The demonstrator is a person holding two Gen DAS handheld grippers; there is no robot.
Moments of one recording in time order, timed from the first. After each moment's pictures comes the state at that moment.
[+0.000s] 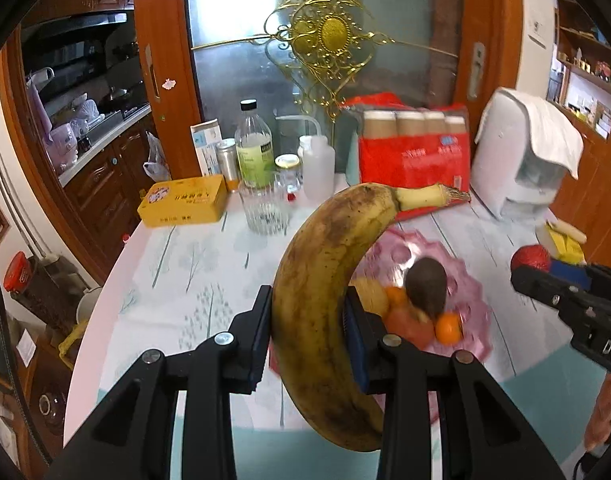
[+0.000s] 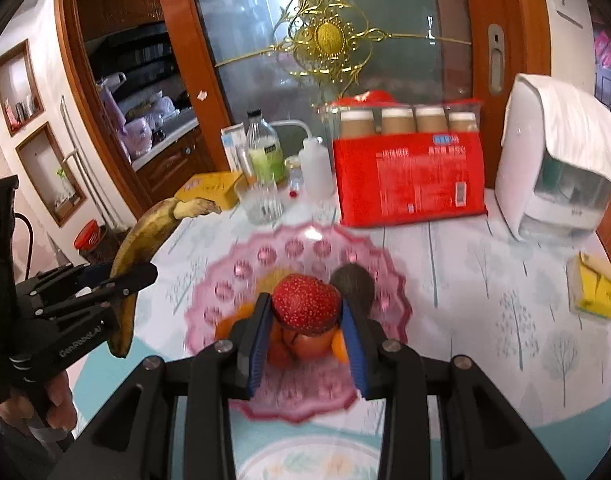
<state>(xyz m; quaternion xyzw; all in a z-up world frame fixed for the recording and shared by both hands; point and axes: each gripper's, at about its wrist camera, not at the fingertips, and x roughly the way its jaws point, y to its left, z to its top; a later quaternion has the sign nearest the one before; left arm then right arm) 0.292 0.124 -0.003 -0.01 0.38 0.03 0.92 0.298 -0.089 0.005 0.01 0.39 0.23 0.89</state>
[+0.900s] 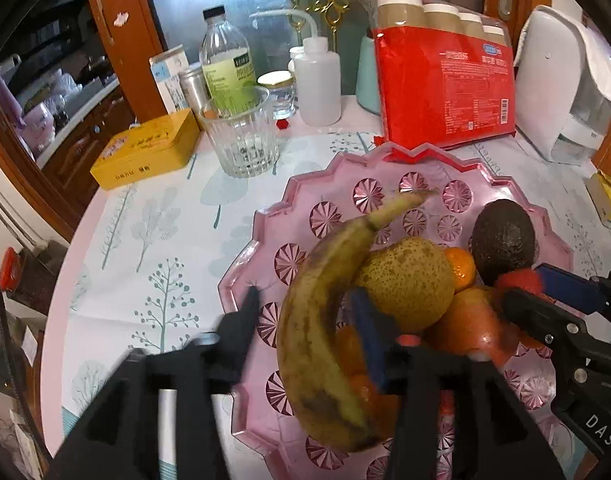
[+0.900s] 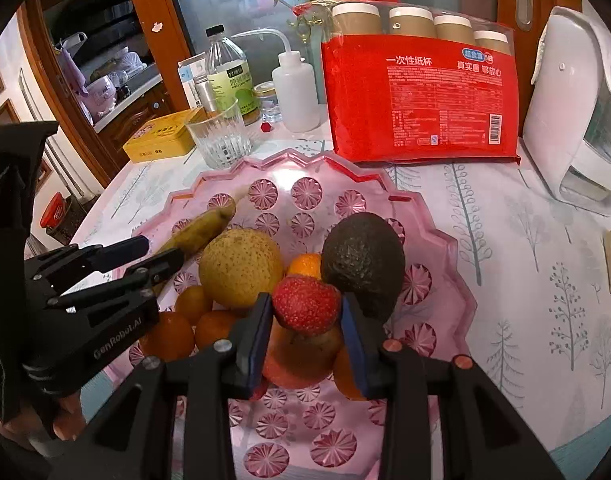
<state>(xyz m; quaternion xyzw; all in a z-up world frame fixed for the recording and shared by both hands) 0.373 0.117 -0.119 0.03 0.47 0.04 0.88 0.351 -0.049 -0.100 -0.01 0.48 0.19 0.86</state>
